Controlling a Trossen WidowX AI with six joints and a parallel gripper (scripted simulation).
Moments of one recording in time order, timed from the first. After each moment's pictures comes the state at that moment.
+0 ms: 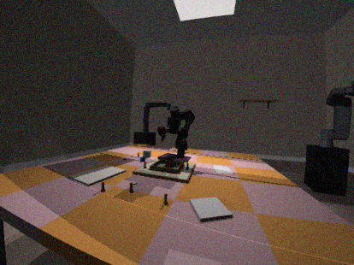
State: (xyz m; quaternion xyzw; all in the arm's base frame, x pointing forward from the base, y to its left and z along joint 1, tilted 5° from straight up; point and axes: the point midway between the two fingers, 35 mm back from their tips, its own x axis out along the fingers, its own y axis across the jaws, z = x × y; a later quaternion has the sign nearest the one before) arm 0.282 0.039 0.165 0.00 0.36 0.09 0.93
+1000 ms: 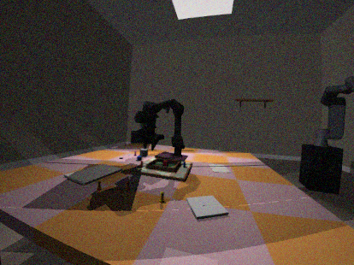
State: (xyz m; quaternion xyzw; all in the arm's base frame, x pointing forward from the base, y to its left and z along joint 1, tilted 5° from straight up) arm 0.302 -0.070 0.103 0.07 0.70 -0.04 0.71
